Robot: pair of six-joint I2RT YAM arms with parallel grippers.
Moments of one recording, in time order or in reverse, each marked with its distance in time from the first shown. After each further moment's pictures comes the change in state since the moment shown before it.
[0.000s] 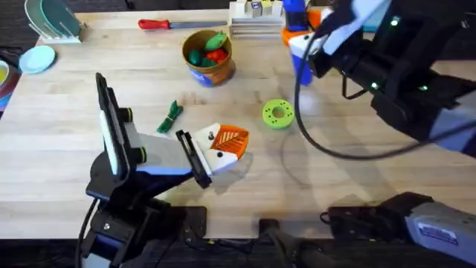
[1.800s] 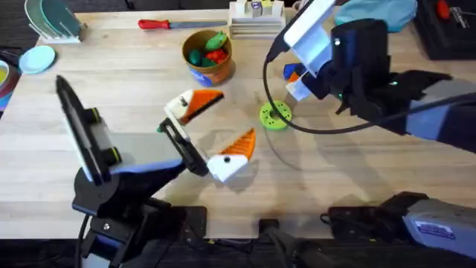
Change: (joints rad) left arm 0.000 0.000 0.001 0.197 -0.172 -0.102; right arm 0.074 0.125 0.040 -0.341 0.450 -0.036
